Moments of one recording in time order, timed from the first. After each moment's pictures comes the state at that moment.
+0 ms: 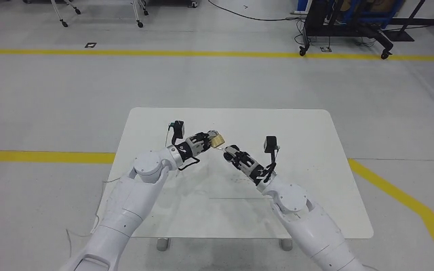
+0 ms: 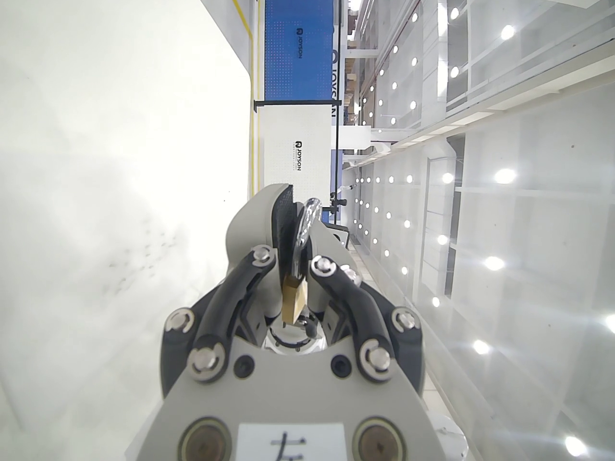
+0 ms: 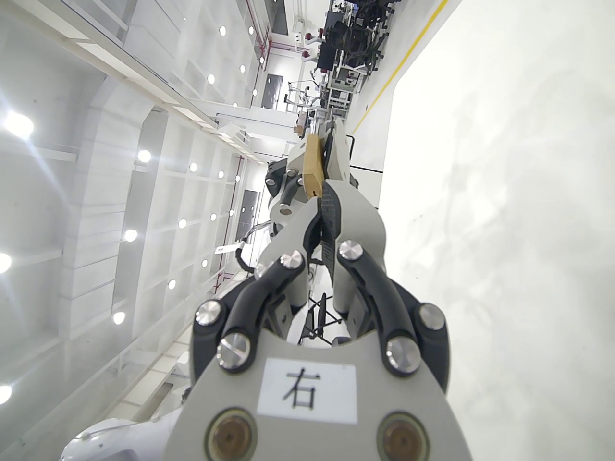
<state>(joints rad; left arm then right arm) 0.99 -1.32 -1.07 -1.13 -0.40 -0.05 -0.69 -1.35 -1.25 1.06 -1.49 0.23 -0.20 0.29</state>
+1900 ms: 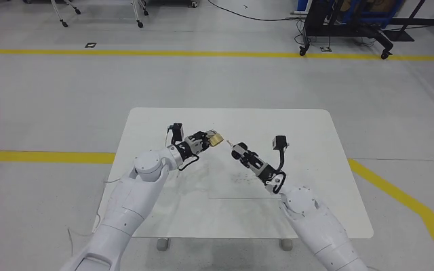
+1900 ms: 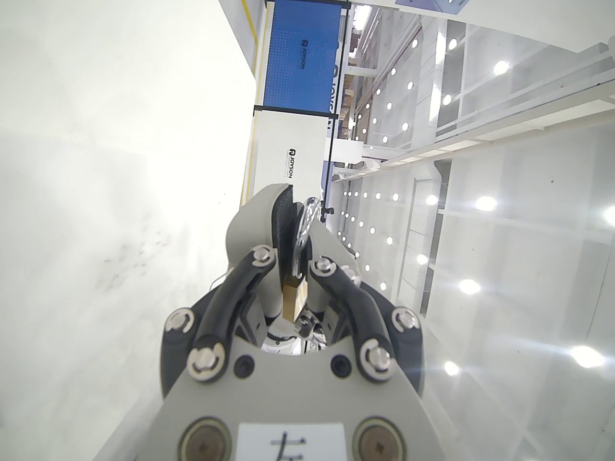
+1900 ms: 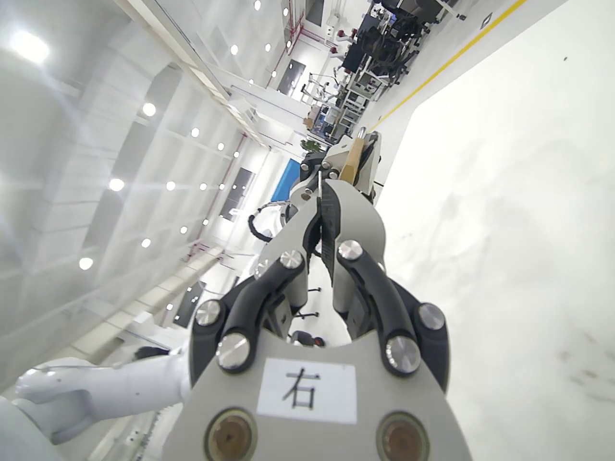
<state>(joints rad) 0.99 -1.33 -1.08 -1.10 -0.45 0.02 -0.66 -1.36 -1.25 1.14 -1.41 0.15 -0.45 0.37</state>
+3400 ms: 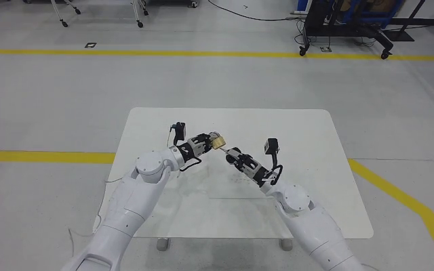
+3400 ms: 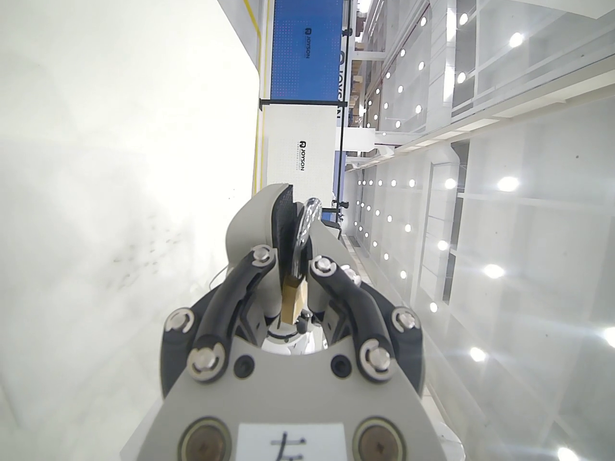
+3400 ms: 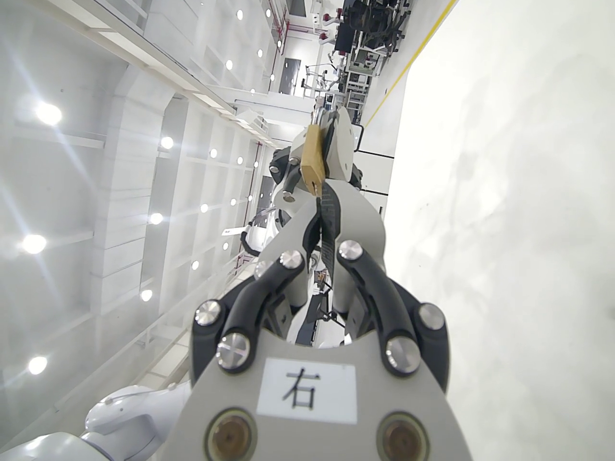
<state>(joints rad) 0.99 -1.33 -1.07 -1.12 -0.38 -0.01 -0.69 -1.33 -1.28 1.10 -1.37 0.30 -0.33 0.44</state>
